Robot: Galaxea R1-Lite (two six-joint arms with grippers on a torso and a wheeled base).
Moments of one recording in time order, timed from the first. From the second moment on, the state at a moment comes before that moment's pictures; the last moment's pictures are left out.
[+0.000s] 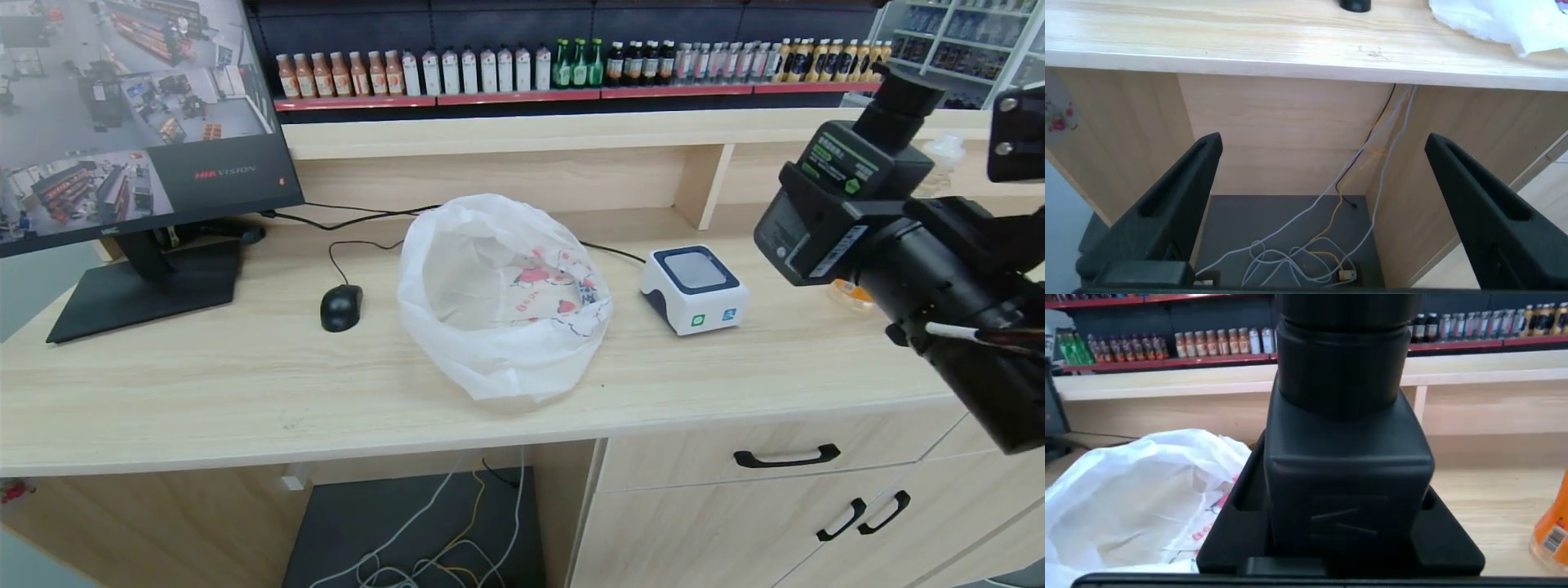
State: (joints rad) left arm 0.00 0.00 0.00 0.00 0.01 -0.01; right arm 0.57 1.51 -0.66 -1.26 -0.40 -0.13
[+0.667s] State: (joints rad) left arm 0.00 0.00 0.00 0.00 0.01 -0.01; right arm 0.42 1.78 -0.92 -1.27 -0.29 -0.30
